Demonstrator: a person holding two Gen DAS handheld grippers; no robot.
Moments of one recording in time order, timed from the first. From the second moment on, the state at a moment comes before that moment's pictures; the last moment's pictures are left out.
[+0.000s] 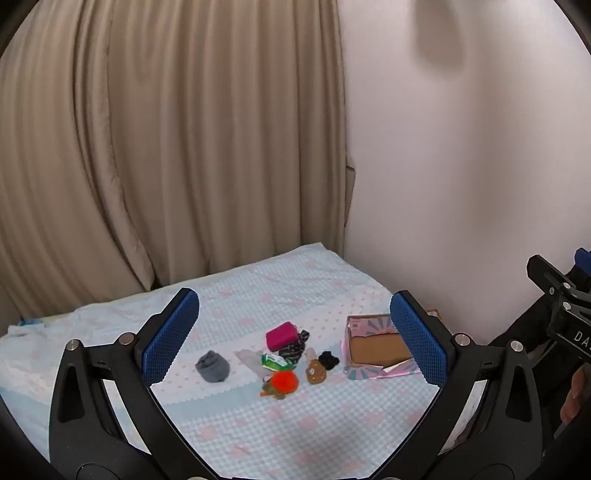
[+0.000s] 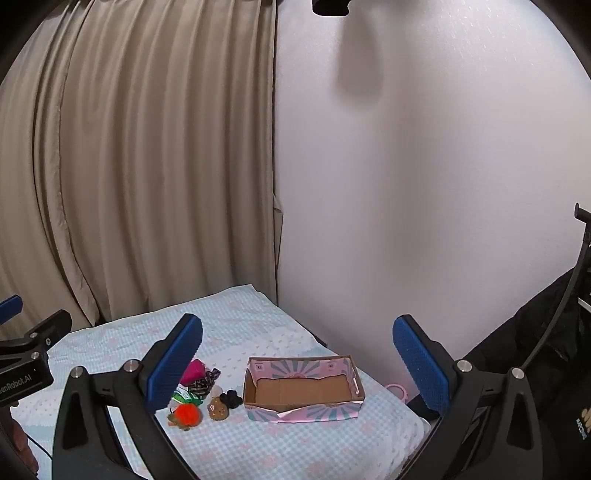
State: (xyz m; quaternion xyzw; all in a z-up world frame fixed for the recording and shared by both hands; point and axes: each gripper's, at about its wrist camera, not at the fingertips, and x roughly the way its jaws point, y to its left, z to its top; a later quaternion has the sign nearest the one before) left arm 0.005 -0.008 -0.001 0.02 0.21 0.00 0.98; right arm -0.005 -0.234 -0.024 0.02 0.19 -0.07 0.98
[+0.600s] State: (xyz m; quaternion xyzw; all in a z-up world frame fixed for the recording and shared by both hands) left arm 0.002 -0.002 0.000 0.01 0.20 0.00 0.98; right arm -0.001 -0.237 -0.025 0.02 0.18 -0.06 0.98
